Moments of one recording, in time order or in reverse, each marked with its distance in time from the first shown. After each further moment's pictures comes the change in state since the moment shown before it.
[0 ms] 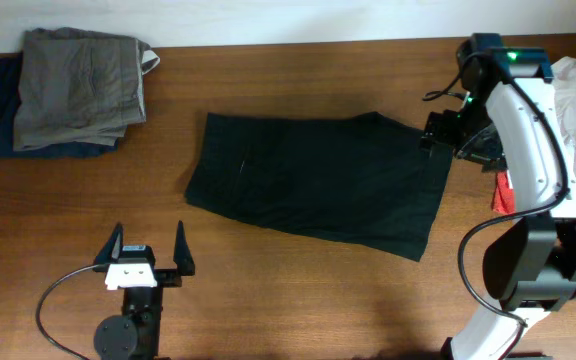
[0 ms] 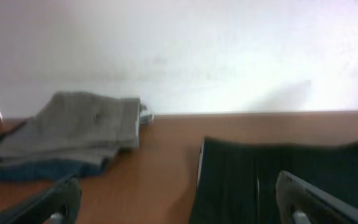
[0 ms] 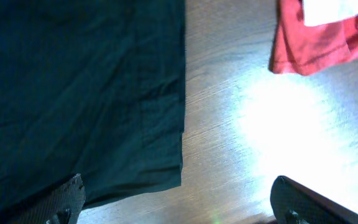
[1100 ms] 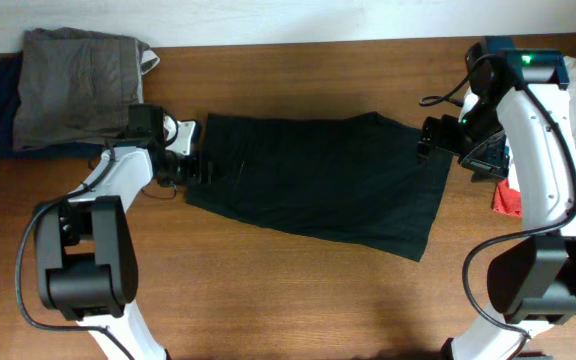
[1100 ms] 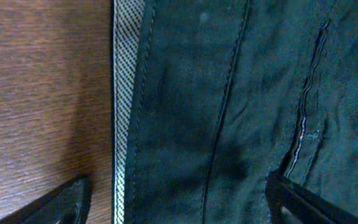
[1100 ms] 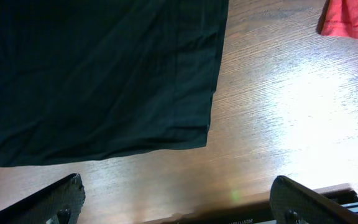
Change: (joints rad) left arm -0.016 1.990 1.260 -0.573 0.372 0.054; right arm -0.004 -0.066 -0.004 -0.088 -0.166 -0.059
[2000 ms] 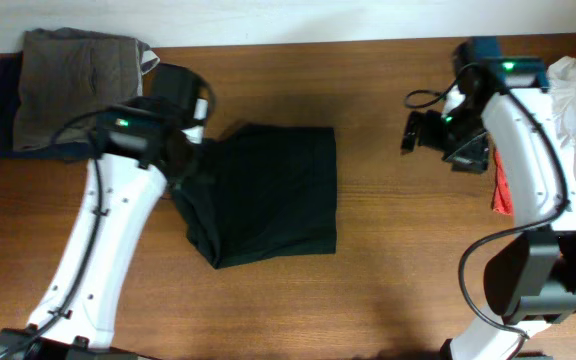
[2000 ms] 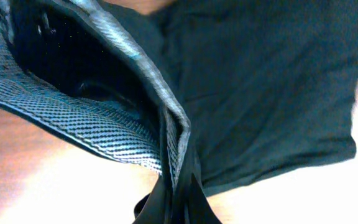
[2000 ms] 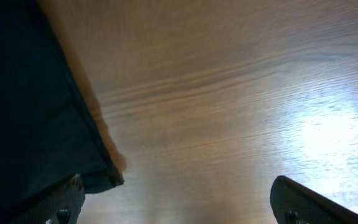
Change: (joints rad) left arm -0.282 -0.390 0.398 -0.777 -0.522 -0.238; right arm 0.042 -0.003 -0.087 0.188 -0.053 -0.006
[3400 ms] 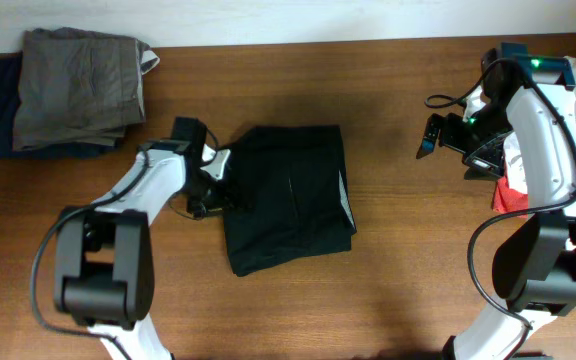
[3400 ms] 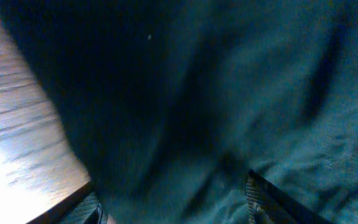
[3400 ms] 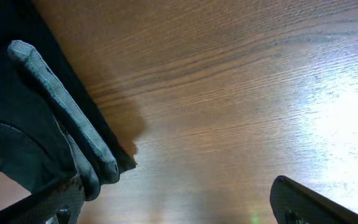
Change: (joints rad) left arm 0.110 0.326 -0.422 0.483 0.536 0.082; right arm -0.124 0.058 0.025 -0.069 -0.093 -0.079
